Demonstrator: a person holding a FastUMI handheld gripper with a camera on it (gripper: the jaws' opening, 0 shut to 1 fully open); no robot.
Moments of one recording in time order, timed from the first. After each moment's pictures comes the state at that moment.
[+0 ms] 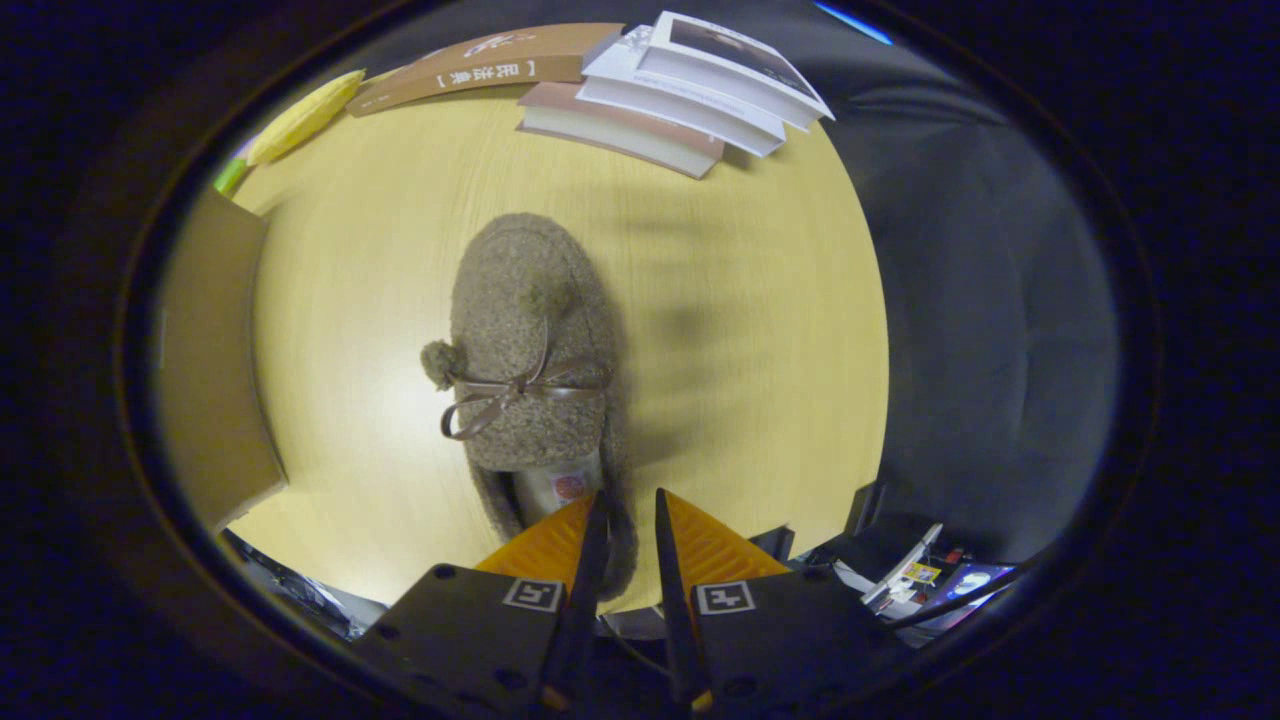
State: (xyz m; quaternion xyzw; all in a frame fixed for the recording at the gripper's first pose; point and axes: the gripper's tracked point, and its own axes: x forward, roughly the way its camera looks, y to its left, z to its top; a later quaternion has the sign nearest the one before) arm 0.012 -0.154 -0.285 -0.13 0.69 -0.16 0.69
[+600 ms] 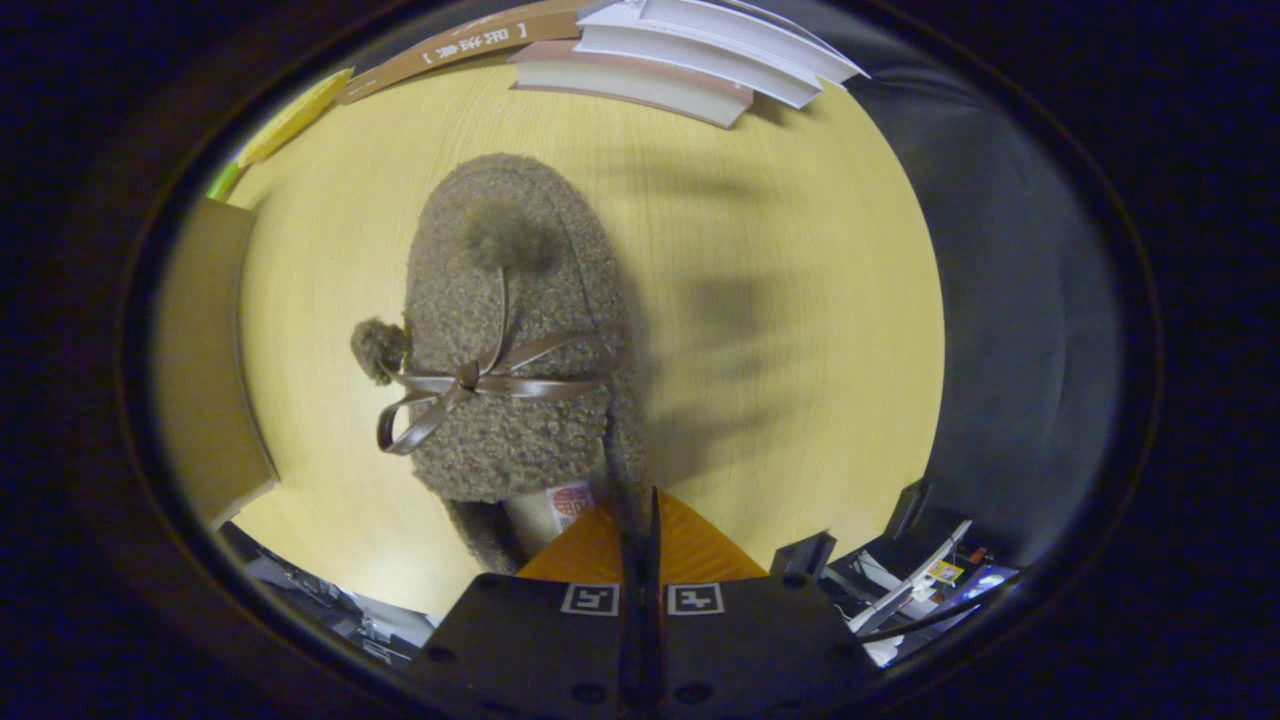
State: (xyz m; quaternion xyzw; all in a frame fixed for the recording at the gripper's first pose) arm 0.000 -0.156 -0.319 -0.10 0.71 -0.14 0.68
